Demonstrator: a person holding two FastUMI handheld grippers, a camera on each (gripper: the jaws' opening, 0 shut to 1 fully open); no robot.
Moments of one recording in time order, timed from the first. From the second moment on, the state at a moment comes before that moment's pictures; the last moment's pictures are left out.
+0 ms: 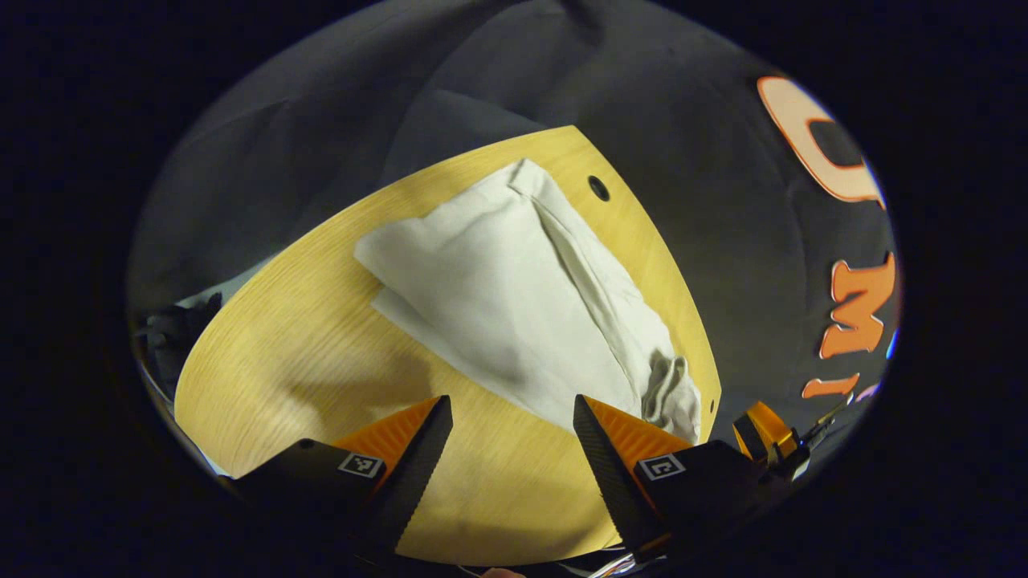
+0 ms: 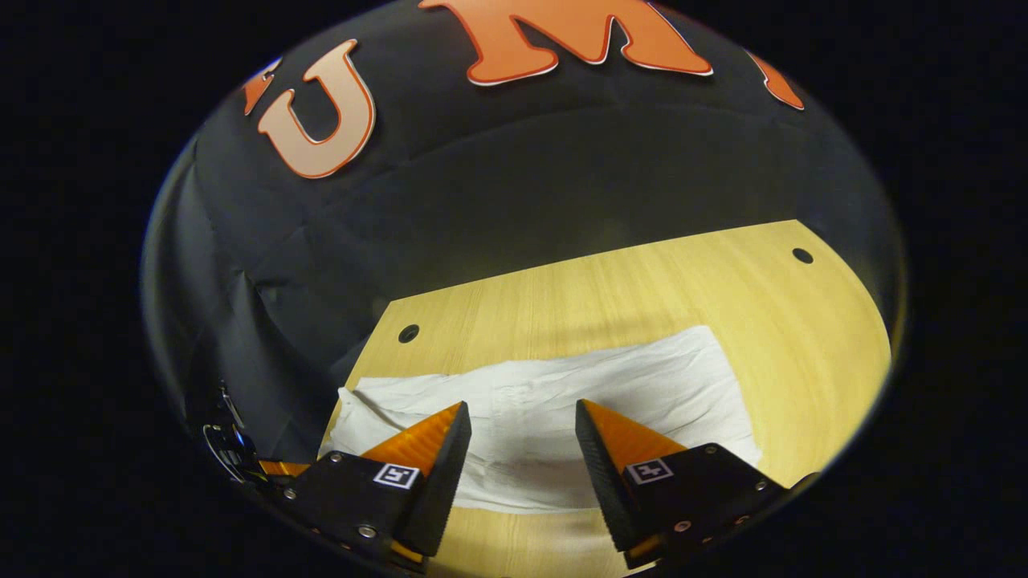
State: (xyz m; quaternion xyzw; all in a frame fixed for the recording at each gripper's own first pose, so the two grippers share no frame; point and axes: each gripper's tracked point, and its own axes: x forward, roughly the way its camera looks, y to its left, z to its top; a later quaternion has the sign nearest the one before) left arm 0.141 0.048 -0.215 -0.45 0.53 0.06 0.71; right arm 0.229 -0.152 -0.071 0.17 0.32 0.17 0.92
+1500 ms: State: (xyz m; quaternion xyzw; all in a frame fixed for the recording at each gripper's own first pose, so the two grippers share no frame) left arm 0.229 0.071 -0.142 -0.38 0.42 0.09 0.82; right arm 0.182 -0.358 -0.043 0.20 0.27 0.05 0.94
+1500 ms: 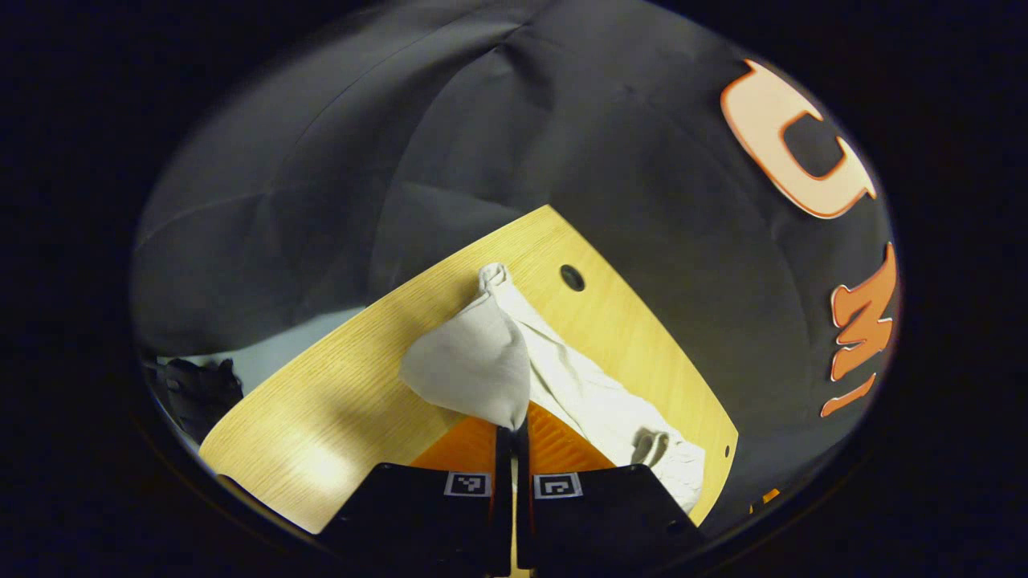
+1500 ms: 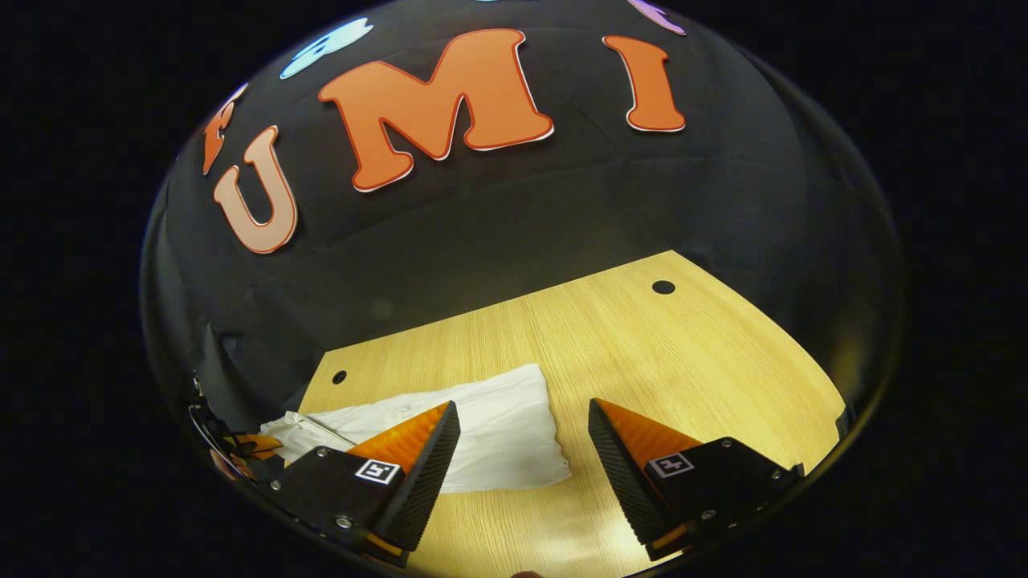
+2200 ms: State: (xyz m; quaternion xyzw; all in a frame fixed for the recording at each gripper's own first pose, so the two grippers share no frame) left arm 0.295 -0.090 0.017 -0.31 0.35 -0.01 0.89; right arm 0.176 -0.460 -0.052 0.20 0.25 0.04 0.95
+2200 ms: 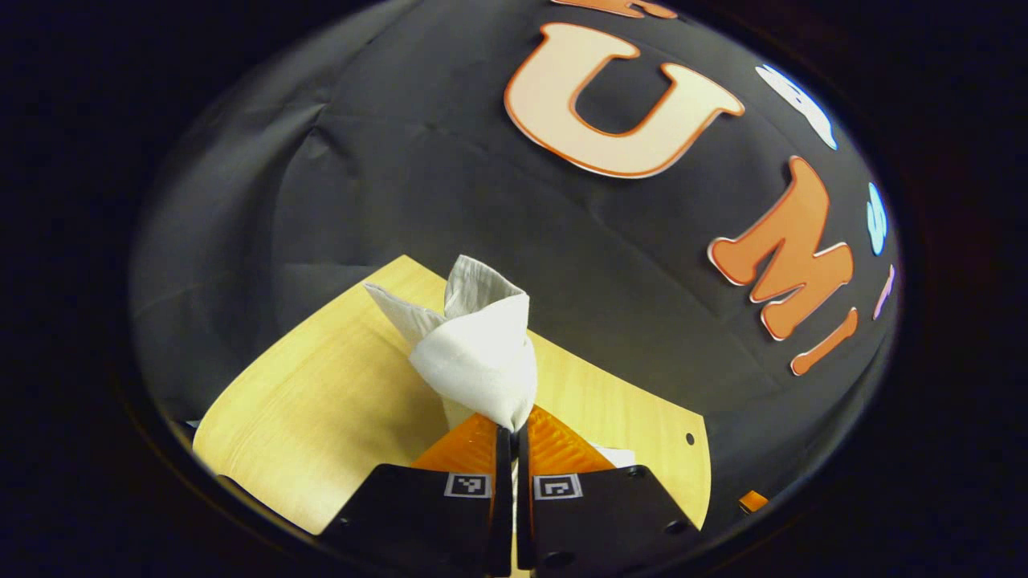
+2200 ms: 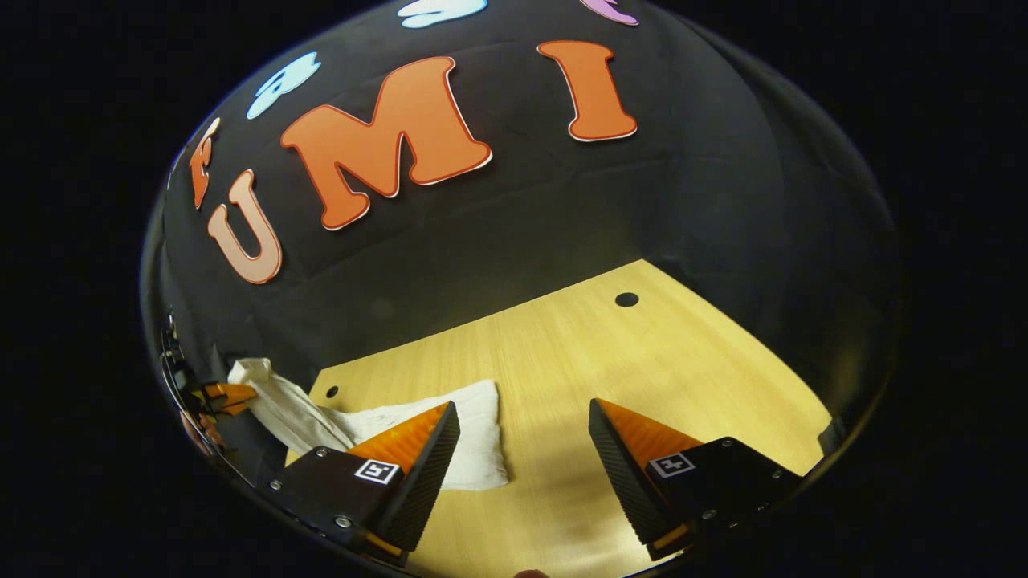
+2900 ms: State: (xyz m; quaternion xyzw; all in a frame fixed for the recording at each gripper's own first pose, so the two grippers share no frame) left arm 0.293 -0.350 -0.005 -0.27 0.42 -0.12 0.86; right arm 0.168 -0.557 -0.068 0.18 0.25 0.03 0.95
